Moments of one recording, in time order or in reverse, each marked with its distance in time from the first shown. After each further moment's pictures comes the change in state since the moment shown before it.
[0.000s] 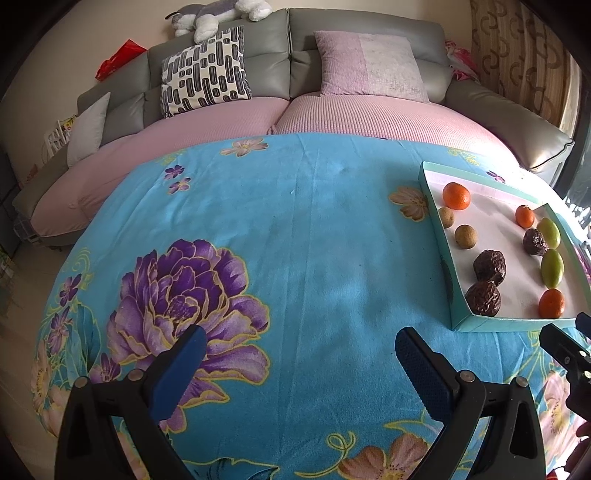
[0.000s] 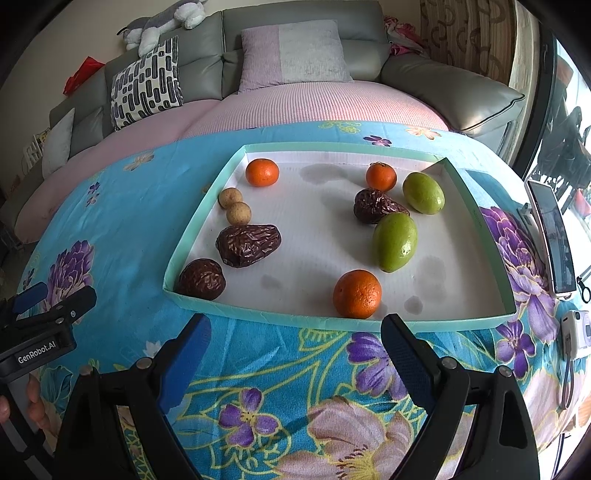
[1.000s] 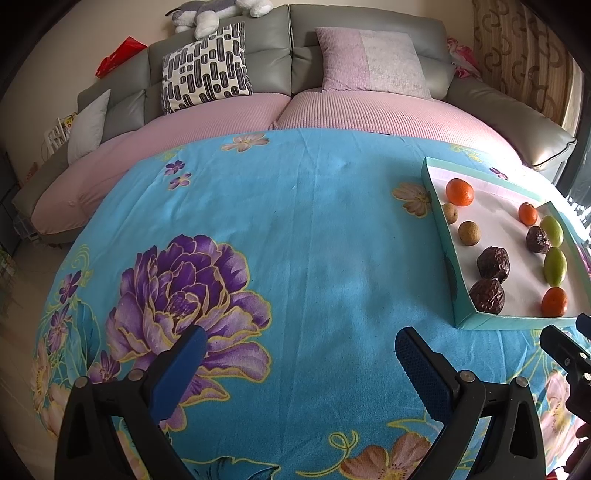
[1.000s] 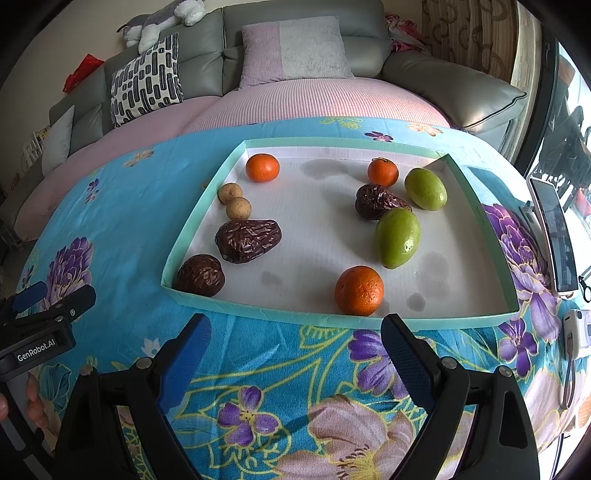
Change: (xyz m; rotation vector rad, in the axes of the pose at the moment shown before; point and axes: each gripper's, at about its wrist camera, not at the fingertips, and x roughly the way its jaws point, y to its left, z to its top) left arm 0.003 0.002 -0.001 -0.001 0.013 0.002; right arm 0.003 0.001 -0.002 -0.003 0.011 0.000
